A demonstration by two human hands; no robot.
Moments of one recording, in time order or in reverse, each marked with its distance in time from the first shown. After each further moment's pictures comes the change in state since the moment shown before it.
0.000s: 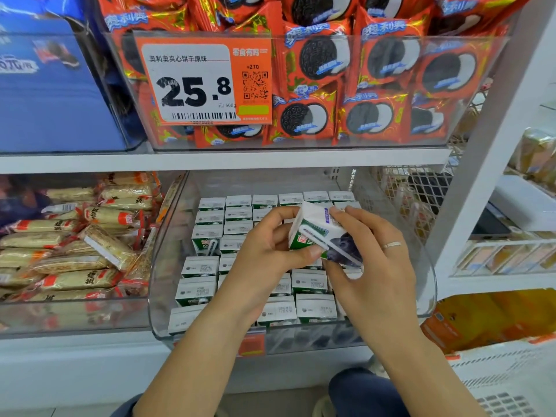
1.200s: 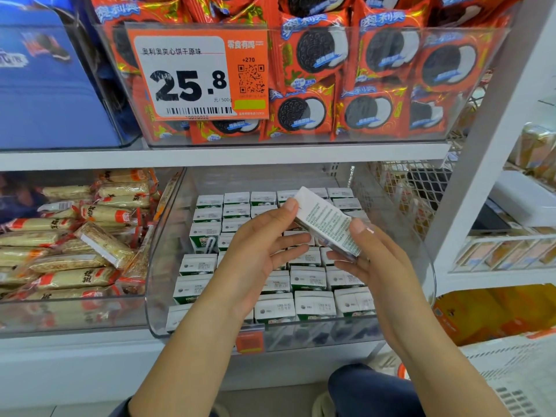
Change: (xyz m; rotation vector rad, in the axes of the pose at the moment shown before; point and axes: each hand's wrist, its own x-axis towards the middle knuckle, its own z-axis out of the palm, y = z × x) left_hand 0.002 0.008 -0.003 -0.235 0.119 -0.152; right_hand 0.010 -0.006 -0.014 1.018 -0.234 0.802
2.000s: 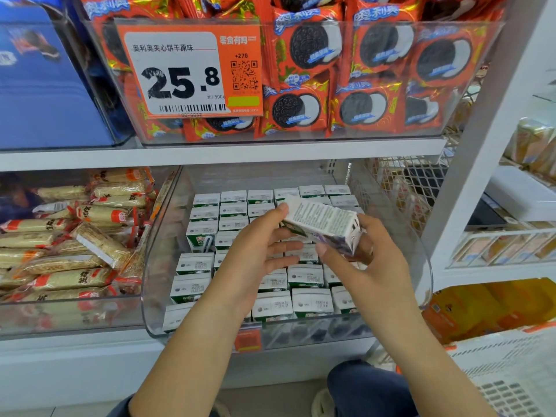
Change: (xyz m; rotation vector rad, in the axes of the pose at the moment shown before) left_hand 0.005 -0.004 0.002 0.118 0.072 -0.098; right_hand -0.007 0.003 0.004 -0.412 0.085 -0.209
